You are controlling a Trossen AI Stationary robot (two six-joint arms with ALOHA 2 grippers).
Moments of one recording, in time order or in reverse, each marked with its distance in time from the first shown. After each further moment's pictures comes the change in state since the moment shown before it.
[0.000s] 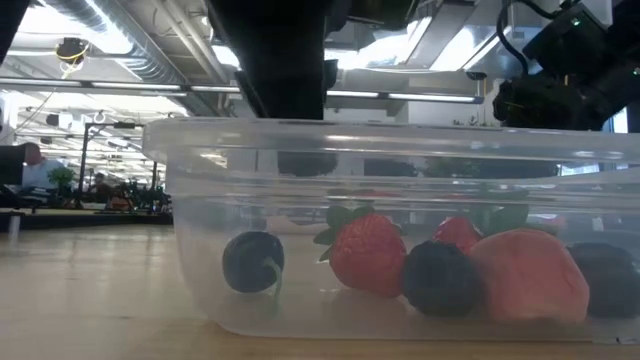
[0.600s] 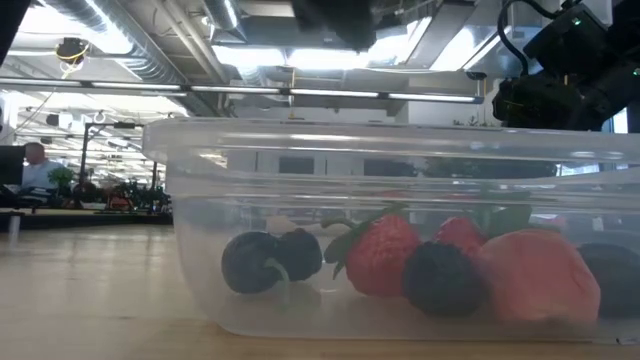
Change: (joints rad) left arm 0.007 -0.007 0.208 -0.121 -0.037 0.133; right arm 0.001 0.000 -0.010 0.025 -0.001 0.006
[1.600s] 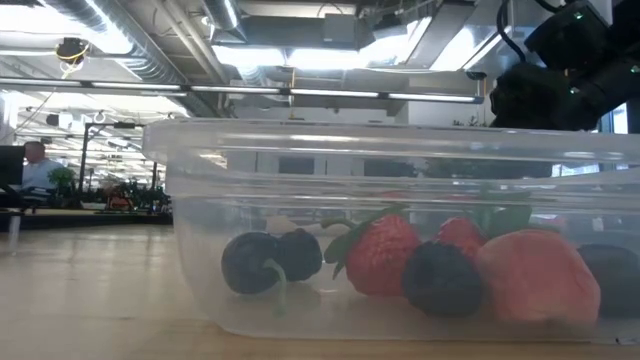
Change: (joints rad) left arm -0.223 -0.515 0.066 -0.555 -0.363 -0.314; right arm 0.000 -0.001 -0.001 0.064 0.000 0.081
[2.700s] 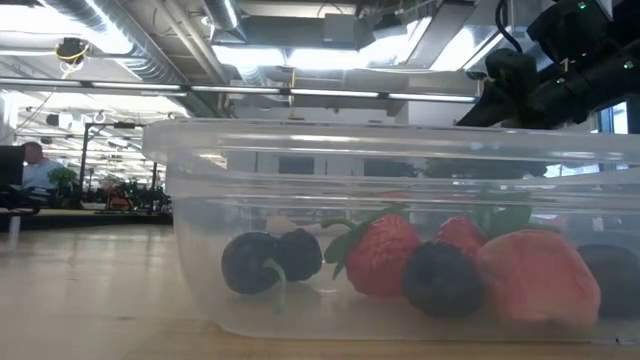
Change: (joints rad) left arm -0.395 -0.212 -1.128 0.630 0.359 -0.487; right arm 0.000 0.001 0.000 0.133 0.127 0.183
